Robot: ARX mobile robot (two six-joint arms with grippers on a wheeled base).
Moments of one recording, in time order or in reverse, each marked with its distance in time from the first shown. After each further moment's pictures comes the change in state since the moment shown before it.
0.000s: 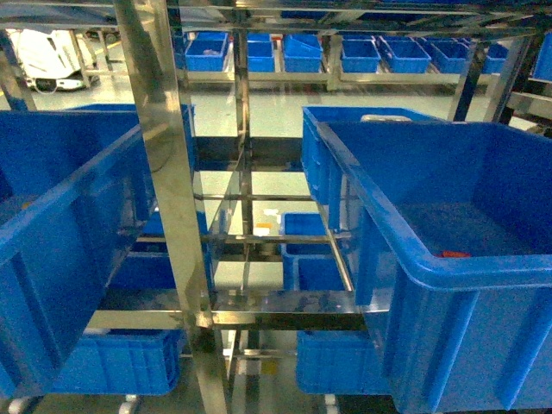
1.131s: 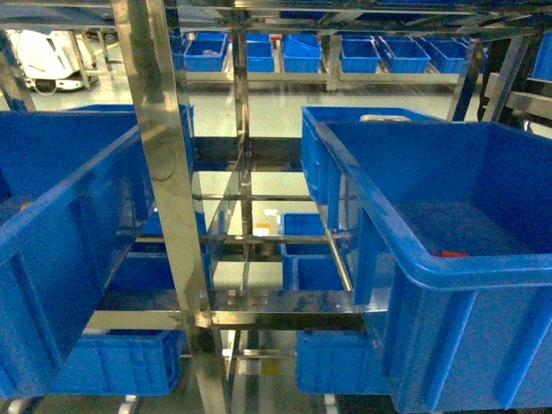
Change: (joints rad) left arm 0.010 -0.703 -0.583 0.197 0.056 -0.190; right arm 0.000 0.000 0.000 0.000 0.000 0.000
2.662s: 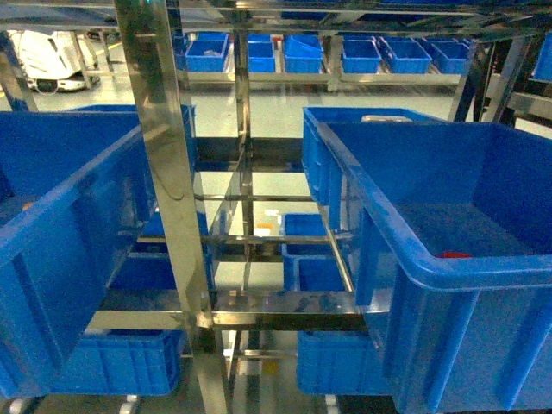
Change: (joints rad) left arm -0.405 -0.856 -0.671 0.029 -0.403 -0.056; right arm 0.125 -0.697 -0.665 0.305 0.094 0.032
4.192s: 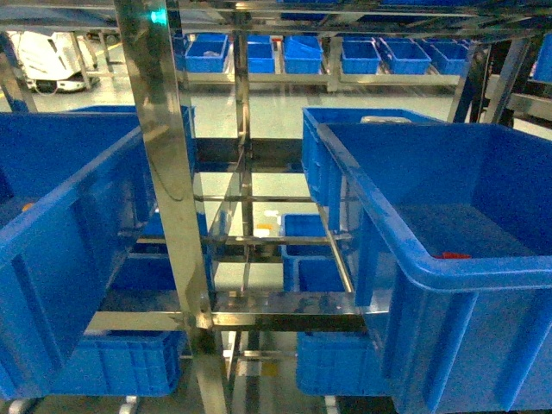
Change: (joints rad) left arm -0.002 -0.434 0.000 -0.449 0.001 -0.002; right arm 0.000 -0.407 0.001 -0.411 0.000 0.000
